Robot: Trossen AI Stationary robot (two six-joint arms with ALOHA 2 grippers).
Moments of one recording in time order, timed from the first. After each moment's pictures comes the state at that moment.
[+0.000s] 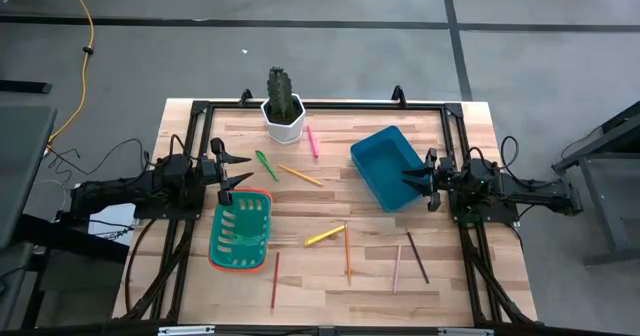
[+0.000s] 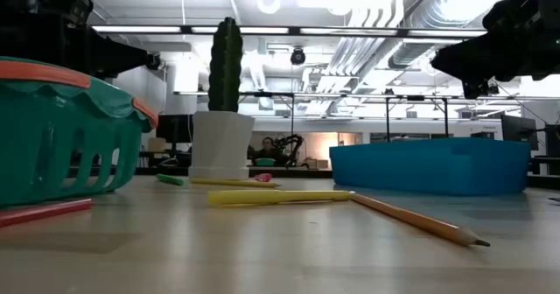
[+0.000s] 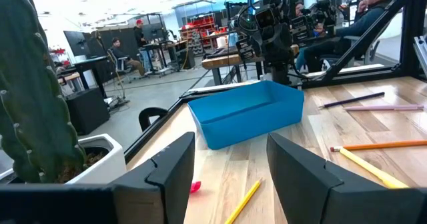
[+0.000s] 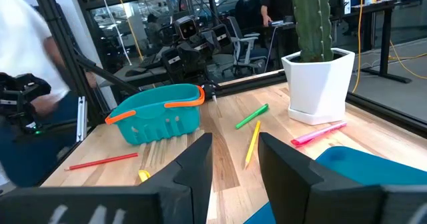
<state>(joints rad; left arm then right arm) 0.27 0.02 0.01 0.02 -0.06 0.21 -0.10 0.01 0.01 0.01 0.01 0.18</state>
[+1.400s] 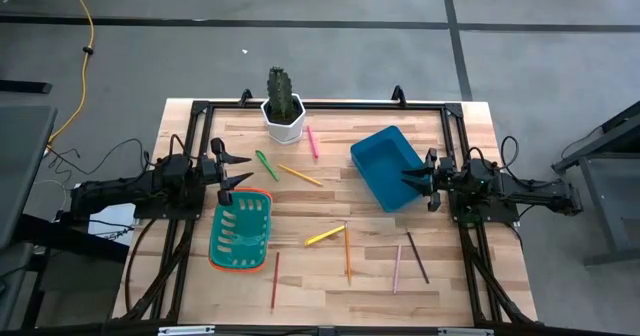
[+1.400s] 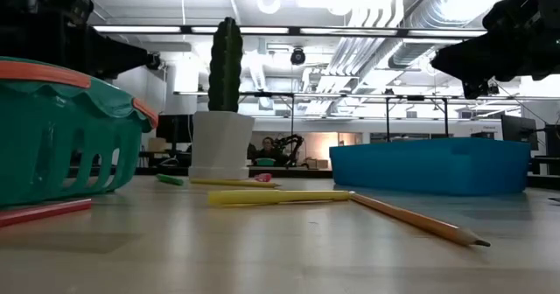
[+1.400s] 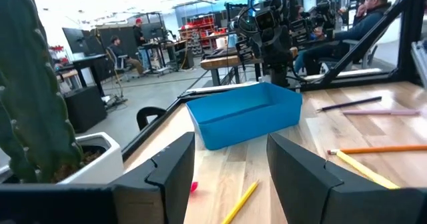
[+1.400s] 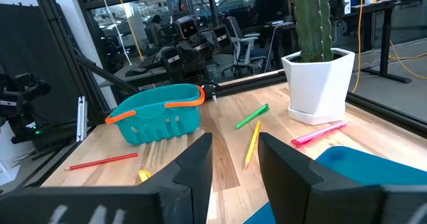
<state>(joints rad) 0.27 0.02 0.01 0.03 -0.06 0.17 -0.10 0.01 0.01 0.01 0.01 0.18</state>
